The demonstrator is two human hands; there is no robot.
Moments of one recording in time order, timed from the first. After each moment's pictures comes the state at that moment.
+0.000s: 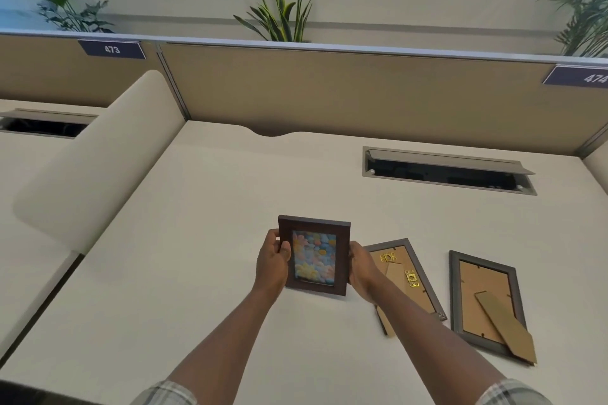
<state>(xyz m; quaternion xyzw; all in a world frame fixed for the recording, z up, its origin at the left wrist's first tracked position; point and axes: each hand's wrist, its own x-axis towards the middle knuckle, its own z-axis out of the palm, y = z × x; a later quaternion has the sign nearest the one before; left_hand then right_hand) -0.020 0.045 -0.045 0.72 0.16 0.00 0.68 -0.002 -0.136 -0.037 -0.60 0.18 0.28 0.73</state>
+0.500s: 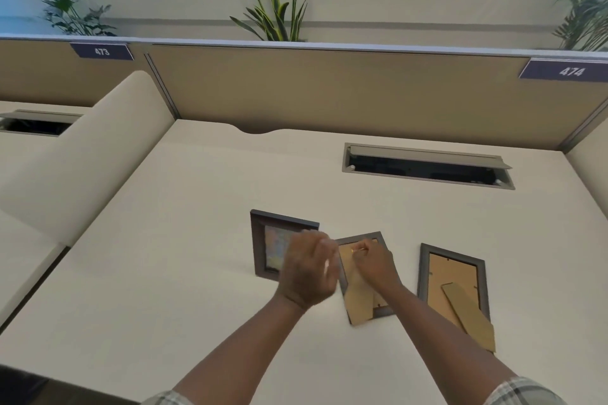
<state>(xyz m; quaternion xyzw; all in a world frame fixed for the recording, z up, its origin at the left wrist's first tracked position) -0.052 -0.078 -0.002 0.87 -0.21 0.33 0.28 -0.008 -0.238 -0.049 -0.88 0.10 0.13 0.45</state>
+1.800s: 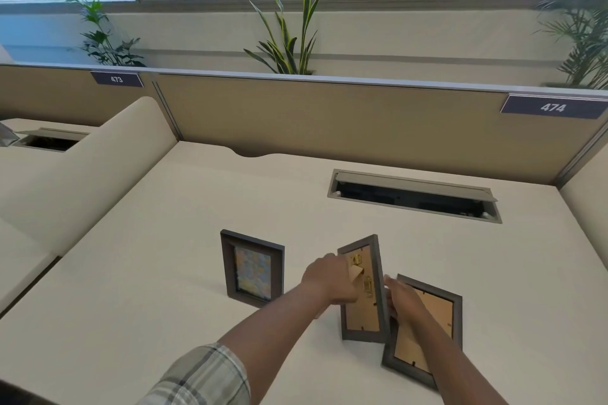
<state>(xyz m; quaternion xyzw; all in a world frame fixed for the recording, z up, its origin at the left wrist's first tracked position) 0.006 -0.188 0.006 0.96 -0.05 -0.20 0.19 0.000 -0.363 -0.057 -0.69 0.21 0.24 0.65</state>
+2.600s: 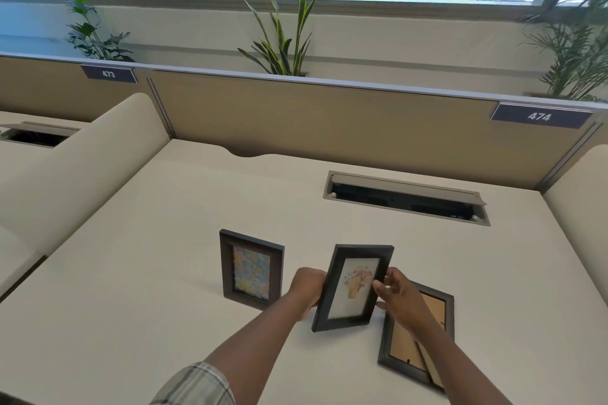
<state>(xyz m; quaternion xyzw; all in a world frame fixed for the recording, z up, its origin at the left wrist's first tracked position) -0.010 -0.158 -0.024 0.70 0.27 -0.22 0.62 -0.012 -0.374 -0.052 -0.79 0.03 0.17 0.59</state>
